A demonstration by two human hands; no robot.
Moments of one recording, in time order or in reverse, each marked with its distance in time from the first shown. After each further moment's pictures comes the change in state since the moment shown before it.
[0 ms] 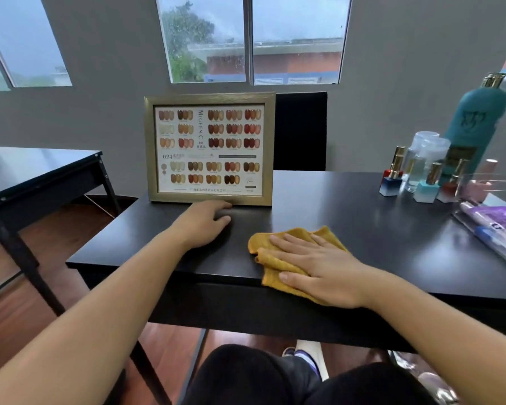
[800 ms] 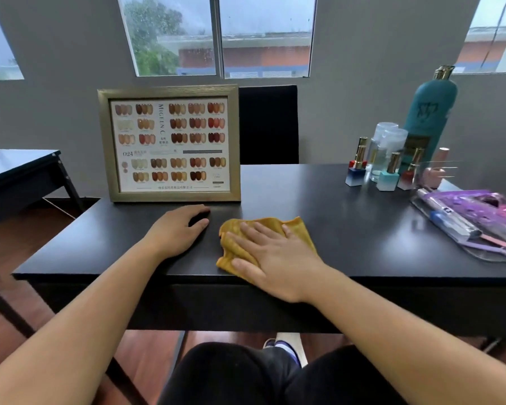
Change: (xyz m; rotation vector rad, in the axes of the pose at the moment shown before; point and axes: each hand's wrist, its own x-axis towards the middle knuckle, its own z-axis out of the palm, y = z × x) left_hand -0.006 0.011 0.021 -0.023 0.017 0.045; right_hand 0.016 -0.014 0.012 -0.091 0.129 0.139
